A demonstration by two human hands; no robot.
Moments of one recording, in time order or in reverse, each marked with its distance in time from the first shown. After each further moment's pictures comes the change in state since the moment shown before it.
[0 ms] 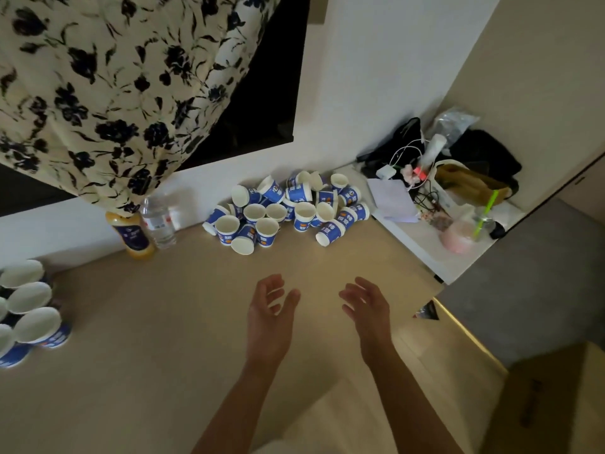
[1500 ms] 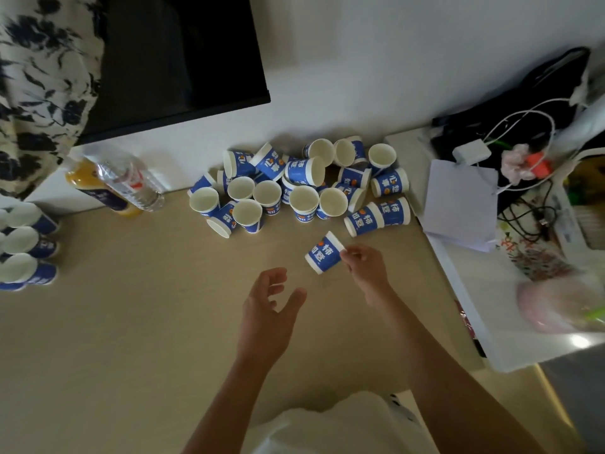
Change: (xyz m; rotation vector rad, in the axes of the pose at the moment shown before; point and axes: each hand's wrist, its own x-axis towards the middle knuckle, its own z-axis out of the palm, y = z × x) left_hand 0.100 -0.019 0.207 0.444 0.274 -0.239; right_hand 0.354 0.025 -0.016 -0.638 -0.499 0.105
